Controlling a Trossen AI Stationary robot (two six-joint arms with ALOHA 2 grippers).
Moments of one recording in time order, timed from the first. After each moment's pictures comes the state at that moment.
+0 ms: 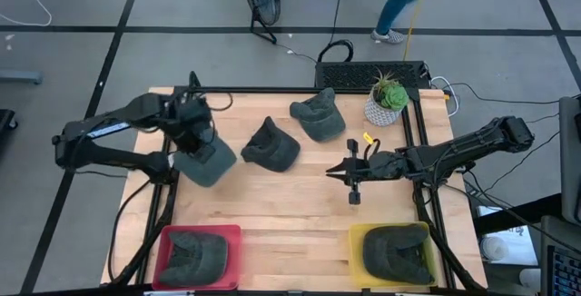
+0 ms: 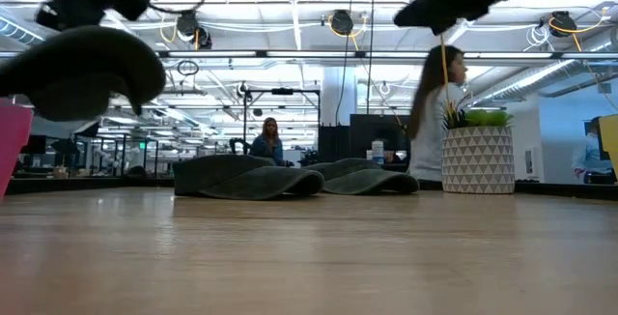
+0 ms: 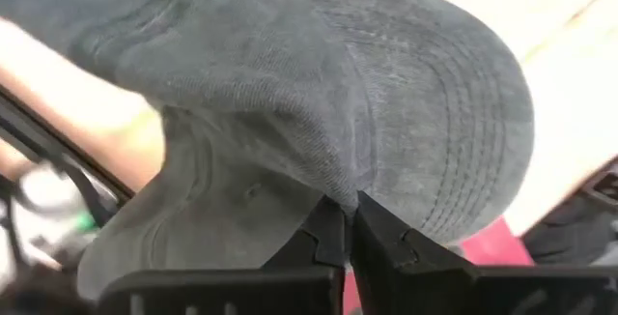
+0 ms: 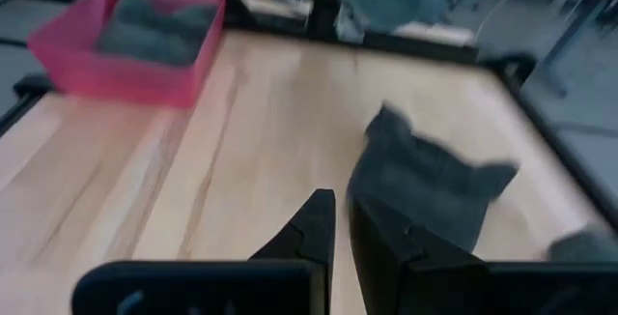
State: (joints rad) left arm 0.31 1.03 1.13 -1.46 0.25 -0.67; right arm 0.23 1.11 0.66 0.06 0.26 -0.04
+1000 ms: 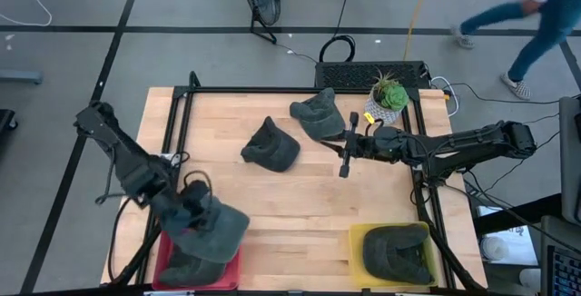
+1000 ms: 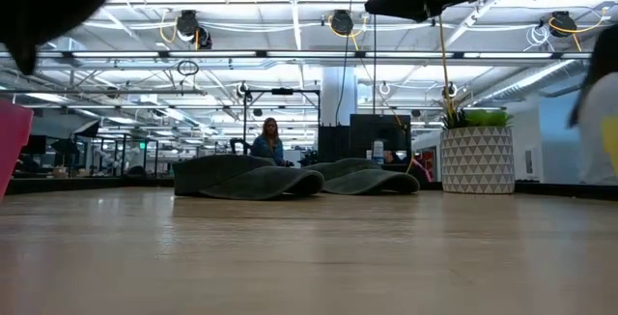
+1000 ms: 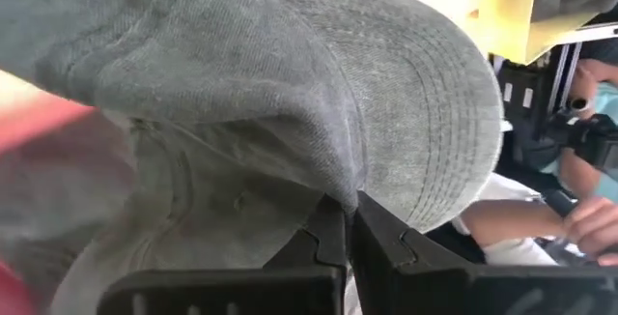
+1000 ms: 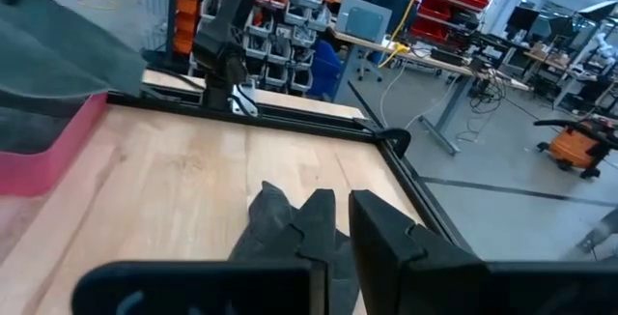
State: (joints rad) left arm -0.78 1.18 1.13 -0.88 -0.12 -2.01; right arm 0.02 1.11 0.66 0.31 0.26 -0.23
